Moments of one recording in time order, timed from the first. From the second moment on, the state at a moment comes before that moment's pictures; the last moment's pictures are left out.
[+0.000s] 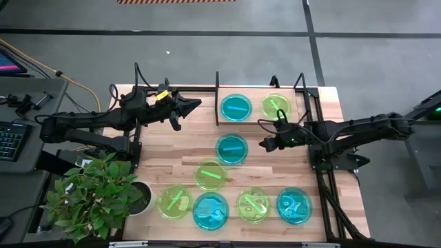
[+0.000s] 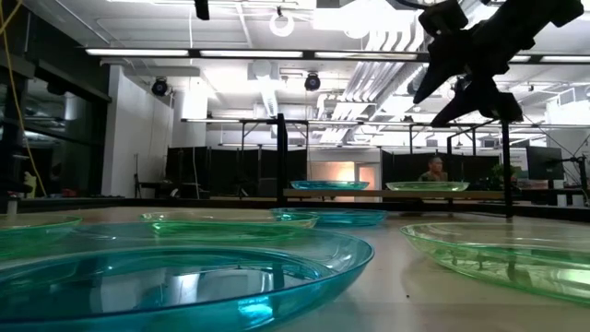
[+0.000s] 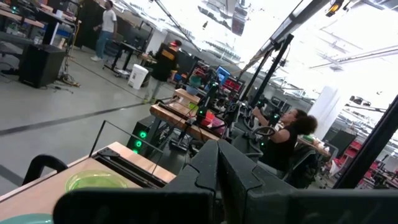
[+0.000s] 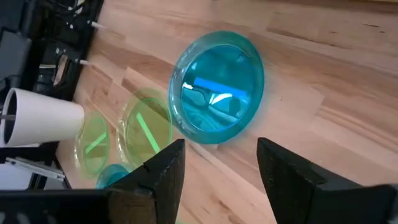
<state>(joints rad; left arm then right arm) 0.14 1.00 0.84 0.34 -0.09 -0.44 0.04 0.98 0.65 -0.42 0.15 1.17</state>
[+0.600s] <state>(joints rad) 0.14 1.00 0.84 0.24 -0.09 -0.48 0.04 1.06 0.65 -0.41 0.13 1.39</state>
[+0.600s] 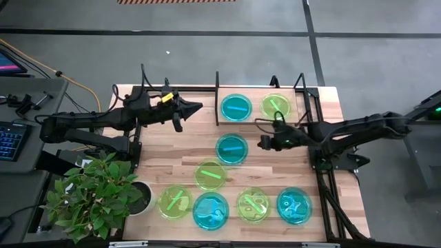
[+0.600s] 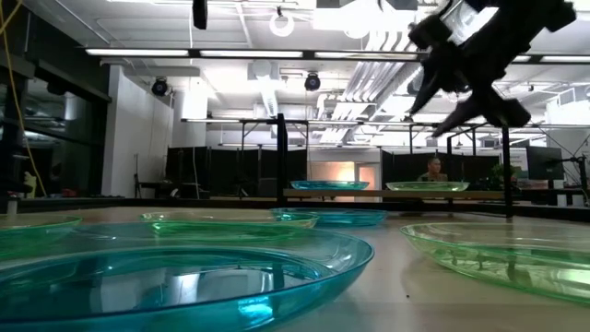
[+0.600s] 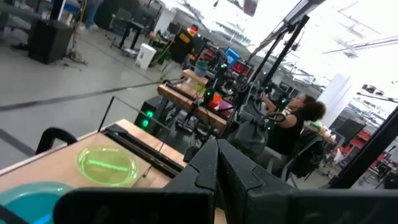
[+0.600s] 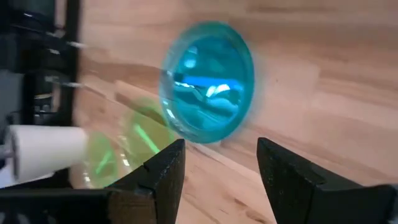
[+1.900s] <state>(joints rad) 0.14 1.00 0.84 0.23 -0.09 -0.49 -0.03 1.60 0.65 0.00 0.15 1.39</state>
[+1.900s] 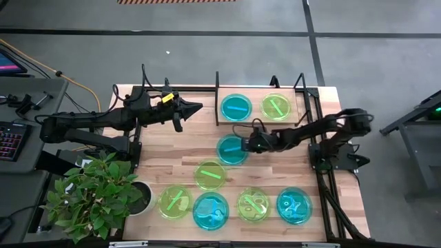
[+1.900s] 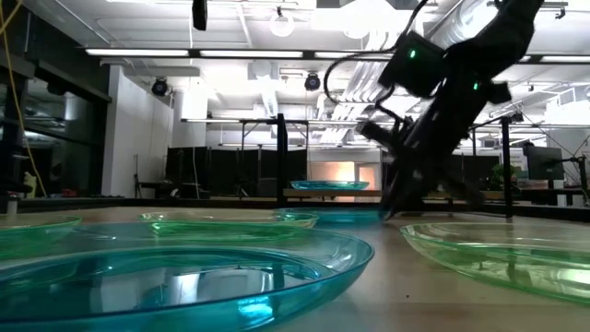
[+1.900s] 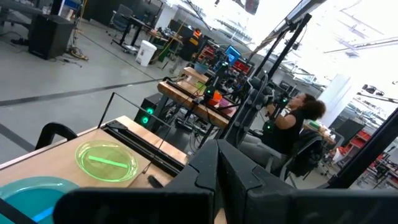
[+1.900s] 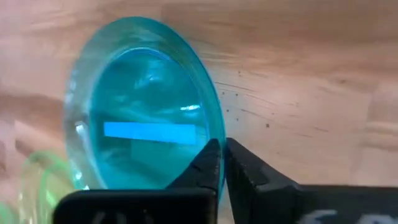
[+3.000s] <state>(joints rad) 0.14 1.00 0.84 0.23 -0.12 -0.50 -0.30 1.22 0.59 0.01 0.40 1.39</state>
